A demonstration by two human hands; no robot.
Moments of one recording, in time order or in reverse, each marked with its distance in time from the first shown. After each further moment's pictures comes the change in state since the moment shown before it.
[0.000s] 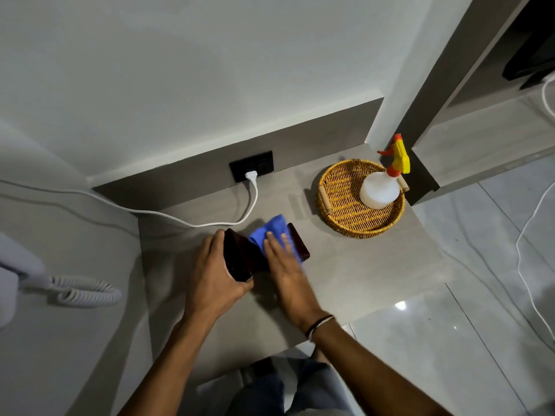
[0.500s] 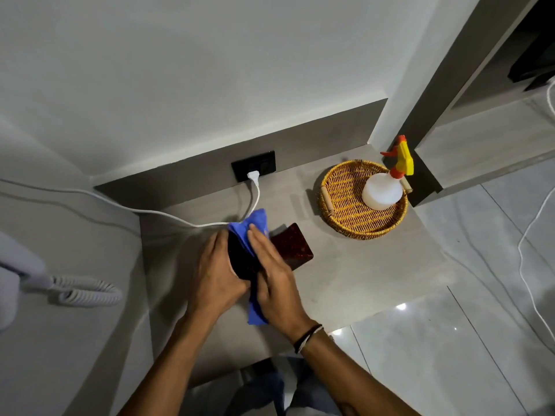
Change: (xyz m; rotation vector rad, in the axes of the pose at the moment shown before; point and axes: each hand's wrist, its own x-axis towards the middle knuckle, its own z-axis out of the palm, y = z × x) left_hand 0.009 -0.007 0.010 -0.011 -0.024 0.010; right_hand 0.010 -0.041 0.002 0.398 0.190 -0.077
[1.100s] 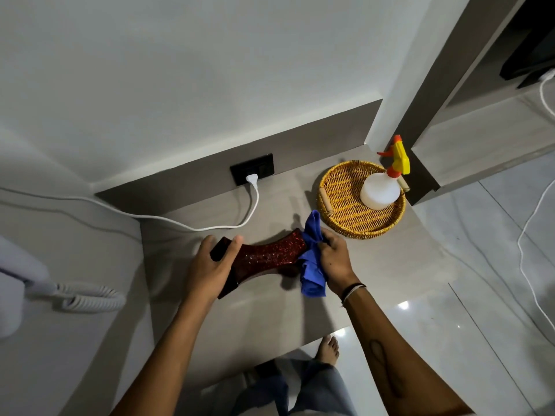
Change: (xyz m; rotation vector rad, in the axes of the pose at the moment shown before) left_hand 0.019 -0.021 -0.005 -0.354 -0.067 -0.386; right_hand 0.031 0.084 -0.074 0.475 0.232 0.787
